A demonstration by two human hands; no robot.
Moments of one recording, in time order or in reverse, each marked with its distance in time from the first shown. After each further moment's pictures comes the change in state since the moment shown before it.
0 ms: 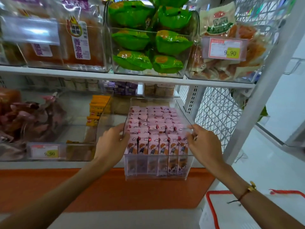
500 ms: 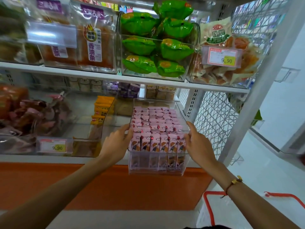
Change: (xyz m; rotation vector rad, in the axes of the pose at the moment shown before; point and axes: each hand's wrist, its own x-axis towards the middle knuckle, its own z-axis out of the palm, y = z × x) left_hand -0.005 -0.005 0.003 0.036 -0.101 -0.029; right_hand -0.003 0.002 0.015 -0.016 -0.119 -0.017
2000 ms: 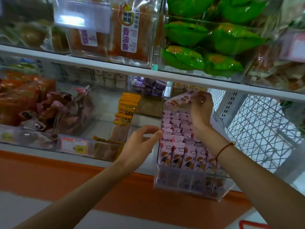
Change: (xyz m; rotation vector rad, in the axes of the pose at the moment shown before) left_hand 0.013 -0.020 -0.013 -0.510 -0.074 -0.137; right_hand 0.139 -0.101 0.052 0.953 0.415 0.253
